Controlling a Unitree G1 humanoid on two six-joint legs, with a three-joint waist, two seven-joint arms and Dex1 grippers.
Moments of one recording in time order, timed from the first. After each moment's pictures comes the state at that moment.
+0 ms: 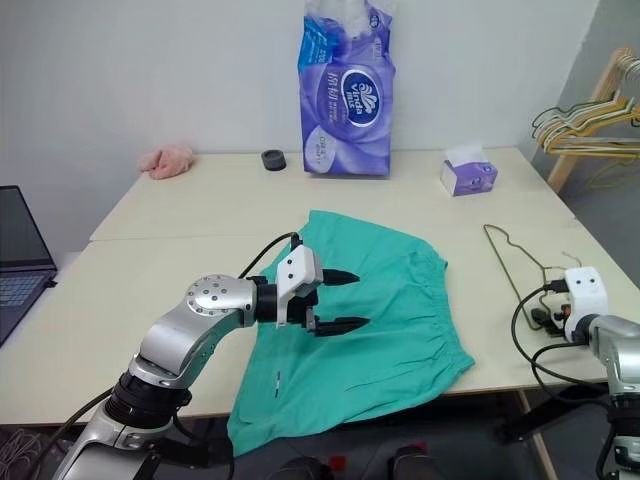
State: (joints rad) left arm -0.45 0.51 -0.27 -0.26 -0.30 0.54 -0.95; right arm -0.26 -0.76 -0.25 0.20 0.21 0.87 0.46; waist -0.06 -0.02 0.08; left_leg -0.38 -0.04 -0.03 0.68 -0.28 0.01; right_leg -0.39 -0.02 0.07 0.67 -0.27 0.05
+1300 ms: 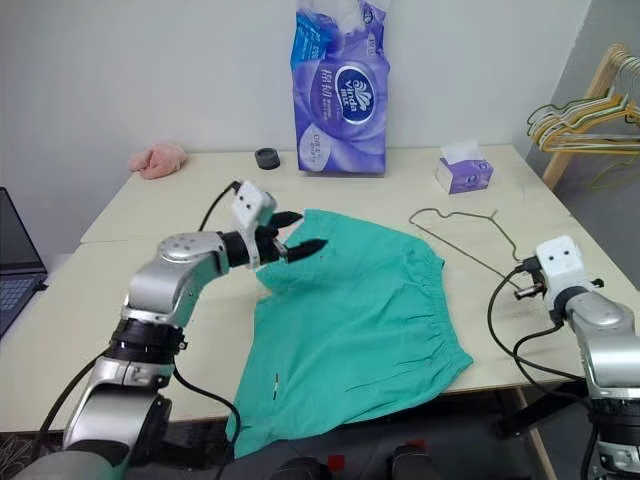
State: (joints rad) left arm -0.72 0.49 -0.03 0.28 -0.28 0.49 -0.80; right arm -0.21 -0.72 -0.17 -0.08 0.07 0.60 0.37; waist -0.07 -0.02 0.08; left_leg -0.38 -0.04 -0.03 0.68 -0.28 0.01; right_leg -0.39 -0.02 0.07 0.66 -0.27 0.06
